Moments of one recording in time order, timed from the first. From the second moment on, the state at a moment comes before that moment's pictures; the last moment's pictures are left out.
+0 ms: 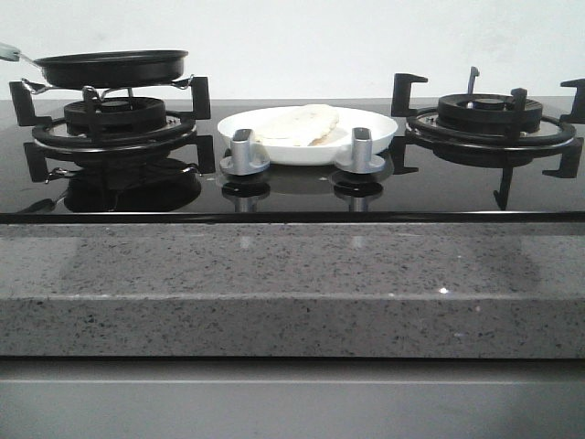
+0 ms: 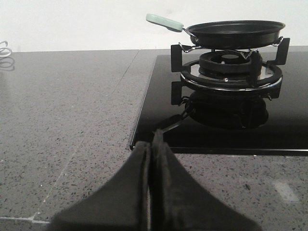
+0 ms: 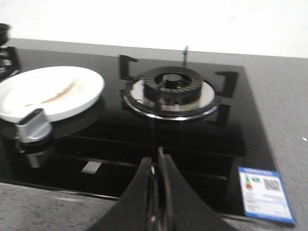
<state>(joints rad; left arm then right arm) 0.05 -0.01 0.00 -0.06 0.15 0.09 0.07 0.32 -0.24 0.12 0.13 -0.07</state>
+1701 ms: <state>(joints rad) 0.05 -0.01 0.00 -0.06 0.15 0.09 -0.02 -0.01 0.03 0.04 0.19 0.01</state>
